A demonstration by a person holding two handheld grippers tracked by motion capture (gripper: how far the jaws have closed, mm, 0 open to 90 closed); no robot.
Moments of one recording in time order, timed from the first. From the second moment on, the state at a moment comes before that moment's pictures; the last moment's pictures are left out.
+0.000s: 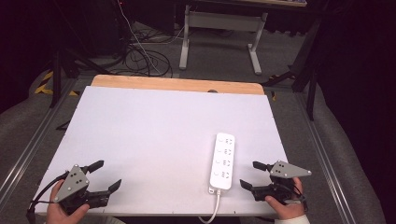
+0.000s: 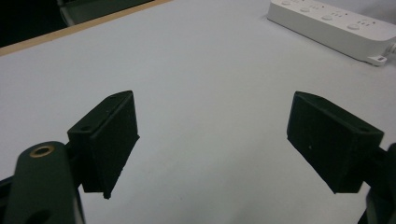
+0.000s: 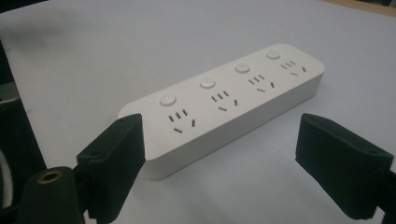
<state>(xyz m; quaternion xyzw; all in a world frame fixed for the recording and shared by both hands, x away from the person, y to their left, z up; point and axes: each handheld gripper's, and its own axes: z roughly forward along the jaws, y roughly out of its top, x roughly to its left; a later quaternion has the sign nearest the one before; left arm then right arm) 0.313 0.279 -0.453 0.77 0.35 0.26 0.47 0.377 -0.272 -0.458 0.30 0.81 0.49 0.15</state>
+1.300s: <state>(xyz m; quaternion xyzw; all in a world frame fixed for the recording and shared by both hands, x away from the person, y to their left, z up) 0.314 0.281 -0.455 0.78 0.35 0.26 0.46 0.374 -0.279 -0.480 0.31 0.81 0.47 0.15</state>
